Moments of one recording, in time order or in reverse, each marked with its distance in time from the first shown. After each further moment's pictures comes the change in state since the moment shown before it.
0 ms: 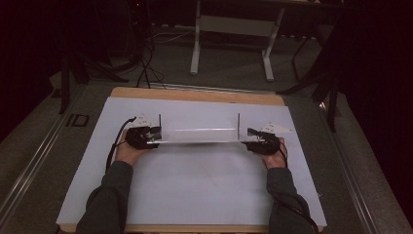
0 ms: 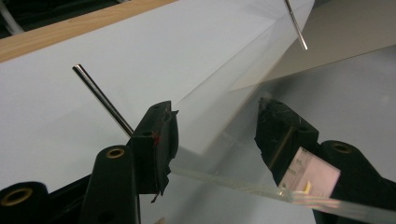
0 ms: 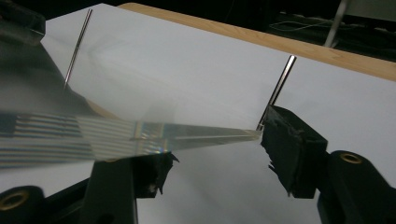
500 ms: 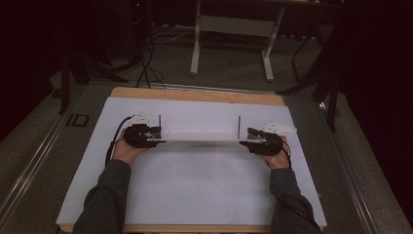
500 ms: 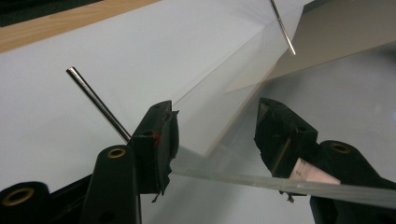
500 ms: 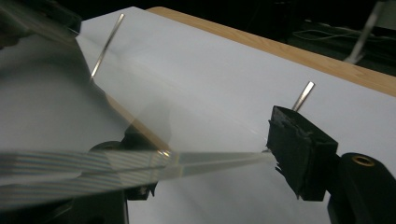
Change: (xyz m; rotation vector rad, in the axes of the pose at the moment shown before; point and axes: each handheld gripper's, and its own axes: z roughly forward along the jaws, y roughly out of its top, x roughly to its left) left arm 0.004 0.004 -0.006 0.017 -0.066 -0.030; right arm 0.003 0.011 -0.013 -0.006 0.101 -0.057
